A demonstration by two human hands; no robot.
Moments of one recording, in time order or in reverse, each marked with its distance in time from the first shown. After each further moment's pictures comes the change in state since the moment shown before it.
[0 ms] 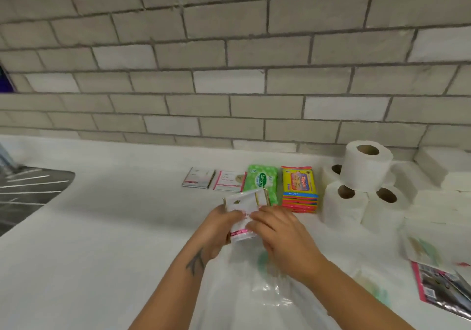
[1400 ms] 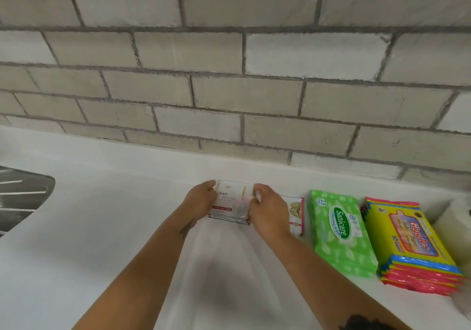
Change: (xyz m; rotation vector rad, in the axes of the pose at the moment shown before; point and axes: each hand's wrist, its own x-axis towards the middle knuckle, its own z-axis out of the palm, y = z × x) left_hand 0.232 0.024 -0.214 0.639 0.246 0.000; right_hand 0.208 0.044 0.220 0.604 -0.103 1.116
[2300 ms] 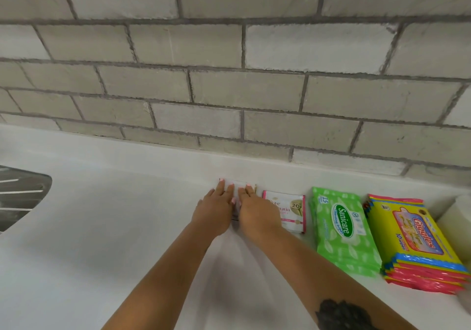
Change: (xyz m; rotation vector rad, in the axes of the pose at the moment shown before) left_hand -0.004 -0.008 0.040 0.690 -0.050 0.195; right_hand 0.009 -0.005 0.017 -0.780 -0.369 -0.186
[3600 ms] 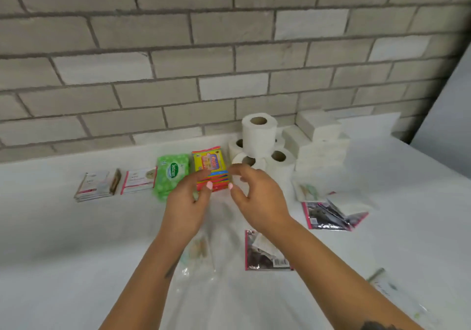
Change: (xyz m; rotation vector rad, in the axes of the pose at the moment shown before) left_hand -0.239 0.277 0.012 -0.687 0.400 0.448; right_hand -0.360 0.180 -0.087 0.420 0.697 0.144
